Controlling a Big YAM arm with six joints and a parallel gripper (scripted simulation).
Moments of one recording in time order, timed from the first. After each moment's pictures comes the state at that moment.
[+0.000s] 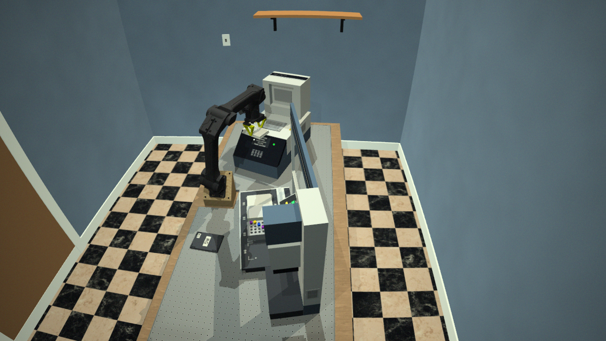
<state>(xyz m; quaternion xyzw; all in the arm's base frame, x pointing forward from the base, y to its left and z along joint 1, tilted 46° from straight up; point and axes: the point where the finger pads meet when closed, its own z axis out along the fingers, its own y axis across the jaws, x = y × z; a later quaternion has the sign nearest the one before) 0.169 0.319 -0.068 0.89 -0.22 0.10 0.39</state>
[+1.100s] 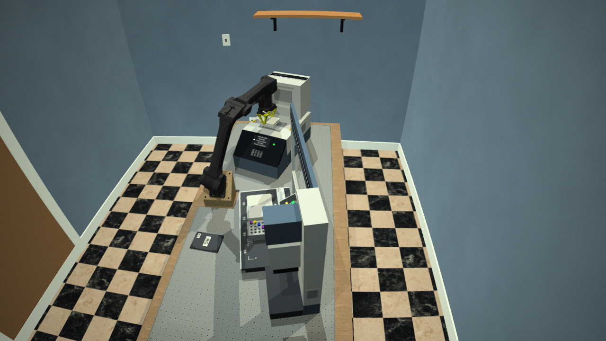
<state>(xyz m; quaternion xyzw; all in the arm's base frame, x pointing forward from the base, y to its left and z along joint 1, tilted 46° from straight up) 0.216 0.411 -0.171 0.90 -0.17 0.08 0.40</state>
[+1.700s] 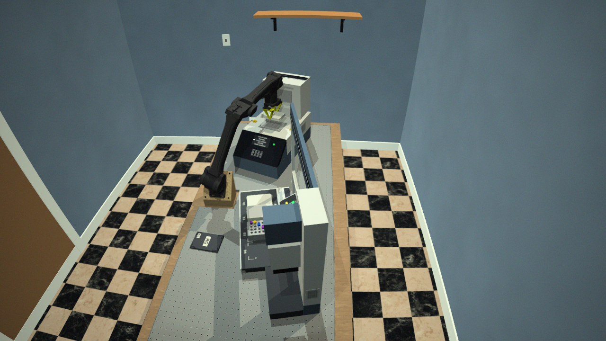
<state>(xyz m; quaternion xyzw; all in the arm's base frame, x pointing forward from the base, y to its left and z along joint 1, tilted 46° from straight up) 0.241 0.455 -0.209 0.90 -0.16 0.07 0.39</state>
